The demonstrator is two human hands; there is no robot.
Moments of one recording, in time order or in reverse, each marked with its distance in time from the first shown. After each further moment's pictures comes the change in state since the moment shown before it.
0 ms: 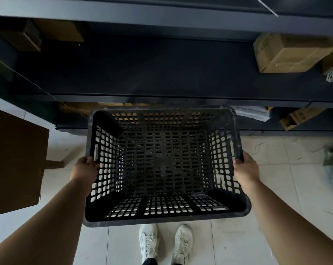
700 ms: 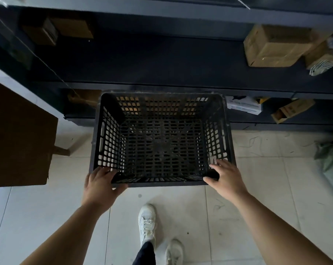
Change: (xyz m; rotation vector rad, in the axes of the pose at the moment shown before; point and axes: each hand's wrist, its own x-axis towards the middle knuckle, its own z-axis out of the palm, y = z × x) left_hand -0.159 -0.064 -0.022 0.790 -0.114 0.514; right_hand -0.106 0.050 -0.029 -0.814 -0.348 -0.503
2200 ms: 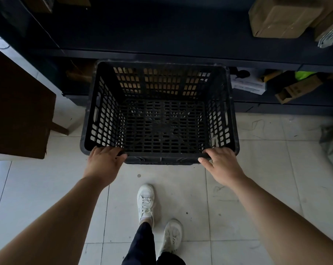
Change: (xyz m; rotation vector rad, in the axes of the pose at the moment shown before) left_hand -0.032 -0.001 0.044 0.107 0.060 0.136; right_hand -0.038 0.014 0.059 -0.133 0.150 -0.231
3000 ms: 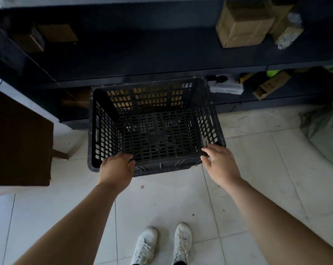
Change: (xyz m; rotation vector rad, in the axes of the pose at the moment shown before) left_hand -0.014 0.040 -0.051 -0.018 -0.040 0.057; right_hand -0.038 -0.037 -0.044 0.149 0.208 0.187
